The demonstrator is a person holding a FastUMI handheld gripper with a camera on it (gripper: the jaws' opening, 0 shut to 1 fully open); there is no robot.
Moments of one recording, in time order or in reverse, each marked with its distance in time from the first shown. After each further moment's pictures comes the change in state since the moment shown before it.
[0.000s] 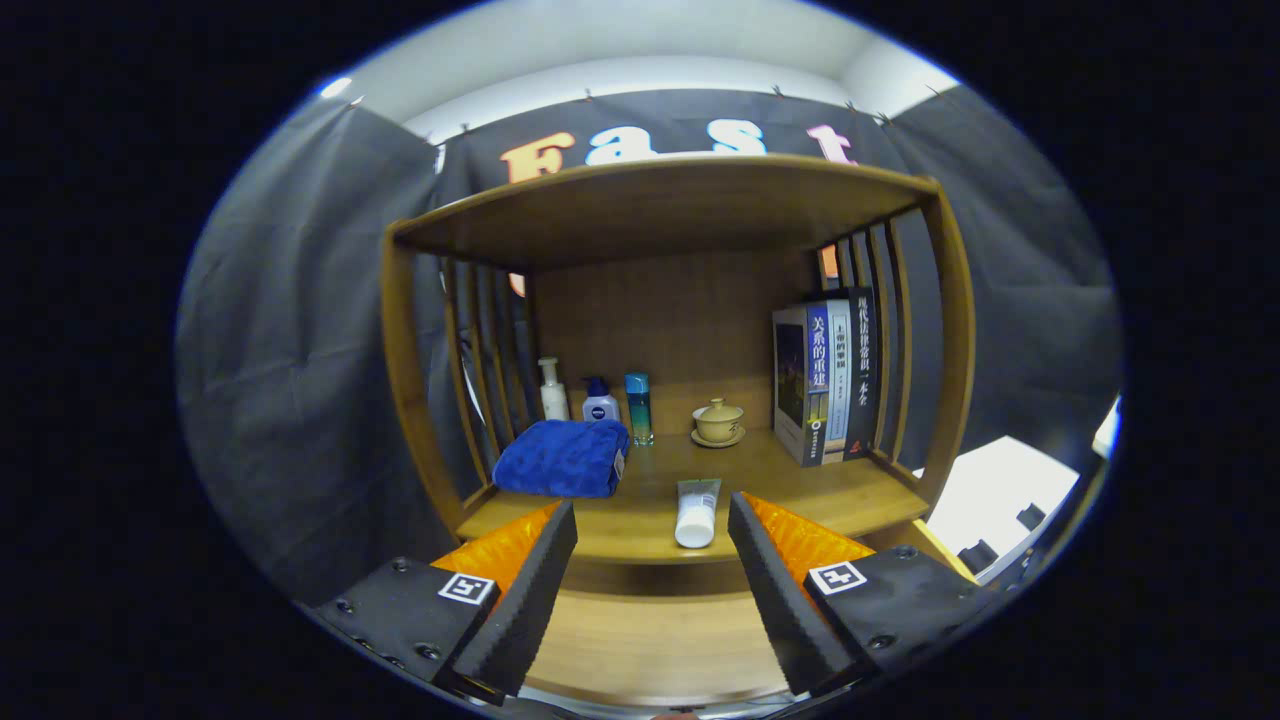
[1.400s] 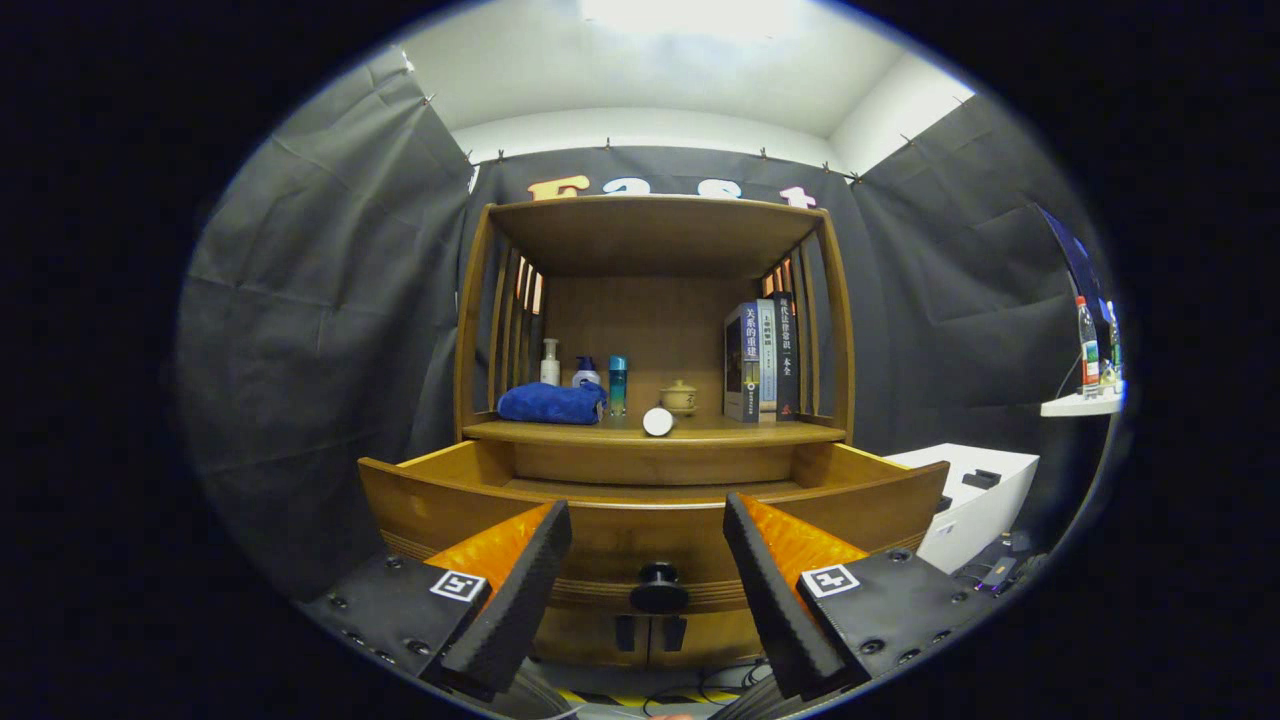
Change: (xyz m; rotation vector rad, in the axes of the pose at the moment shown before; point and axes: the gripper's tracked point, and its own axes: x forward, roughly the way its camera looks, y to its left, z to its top) arm -0.128 -0.020 -0.149 -0.047 -0.176 -0.112
